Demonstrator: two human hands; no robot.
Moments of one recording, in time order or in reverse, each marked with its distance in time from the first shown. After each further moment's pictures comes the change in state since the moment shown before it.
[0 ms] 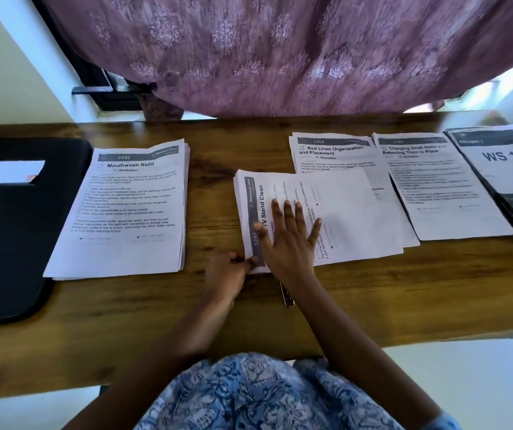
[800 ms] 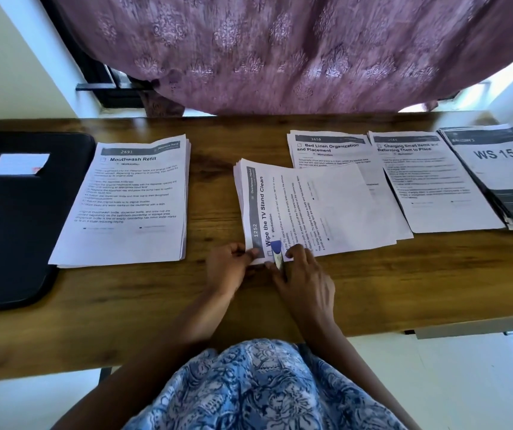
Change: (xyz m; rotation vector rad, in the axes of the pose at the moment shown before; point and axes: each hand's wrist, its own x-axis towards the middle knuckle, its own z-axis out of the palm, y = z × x) left_hand -0.007 -0.006 0.002 0.018 0.034 0.089; right_hand -0.077 0.017 -0.023 0.015 0.109 0.002
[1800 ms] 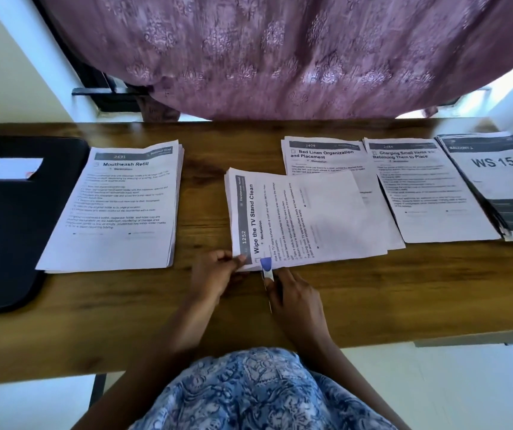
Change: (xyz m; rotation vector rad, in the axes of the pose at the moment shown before) left_hand 0.009 0.000 0.004 -0.111 0.019 -0.105; right_hand -0.007 0.021 -0.001 0.095 -0.115 -0.149
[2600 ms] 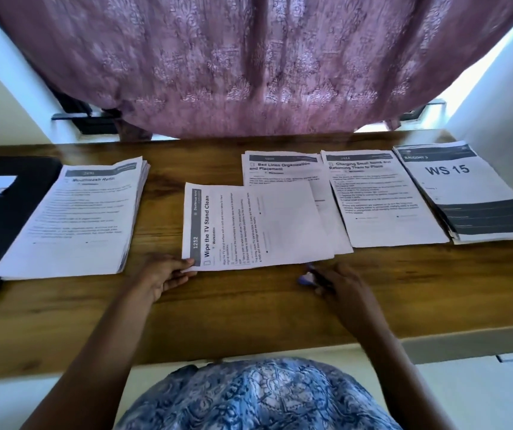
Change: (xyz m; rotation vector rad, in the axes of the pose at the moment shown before) left_hand -0.001 0.024 0.005 -0.065 -0.008 -0.205; right_hand -0.006 0.164 -0.104 -0.040 -0.110 -0.010
